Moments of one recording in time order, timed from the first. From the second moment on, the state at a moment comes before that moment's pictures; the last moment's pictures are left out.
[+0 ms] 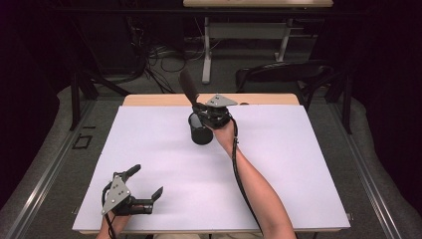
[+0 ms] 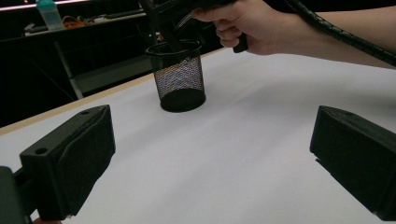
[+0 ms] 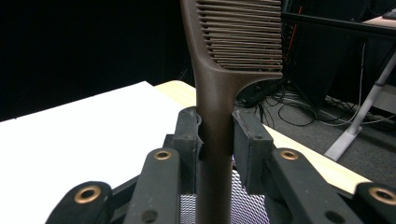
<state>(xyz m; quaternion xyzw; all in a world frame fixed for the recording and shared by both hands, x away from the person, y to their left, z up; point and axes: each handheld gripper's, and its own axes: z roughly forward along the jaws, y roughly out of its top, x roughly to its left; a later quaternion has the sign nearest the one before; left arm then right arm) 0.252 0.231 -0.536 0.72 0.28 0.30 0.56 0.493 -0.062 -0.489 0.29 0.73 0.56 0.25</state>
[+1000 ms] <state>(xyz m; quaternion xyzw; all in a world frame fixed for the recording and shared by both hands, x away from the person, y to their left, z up) 0.252 0.231 -0.536 0.72 0.28 0.30 0.56 0.493 -0.065 -0.499 0.29 0.75 0.55 0.24</state>
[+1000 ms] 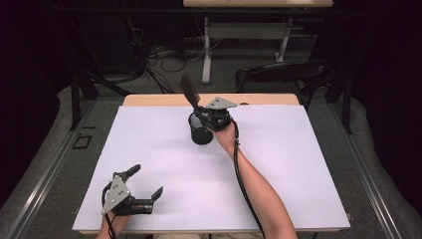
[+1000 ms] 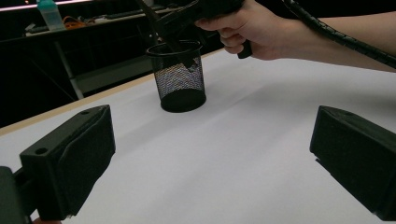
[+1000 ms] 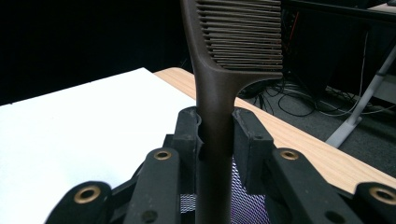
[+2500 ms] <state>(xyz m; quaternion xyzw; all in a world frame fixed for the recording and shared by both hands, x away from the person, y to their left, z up) 0.254 0.229 -0.537 0.73 0.28 0.30 0.56 0.460 -0.096 -0.476 0.29 0.79 0.50 0.19</state>
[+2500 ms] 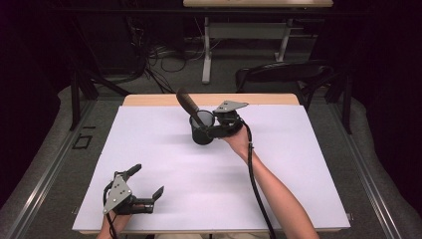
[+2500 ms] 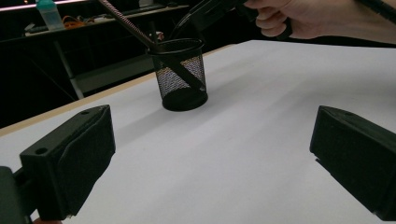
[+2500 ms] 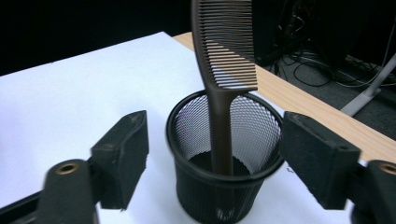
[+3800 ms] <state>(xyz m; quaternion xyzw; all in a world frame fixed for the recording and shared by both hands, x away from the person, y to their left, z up) 0.251 0.230 -0.537 0.72 0.28 0.30 0.55 0.393 -0.156 -0.471 0.26 0.85 0.43 0.13</state>
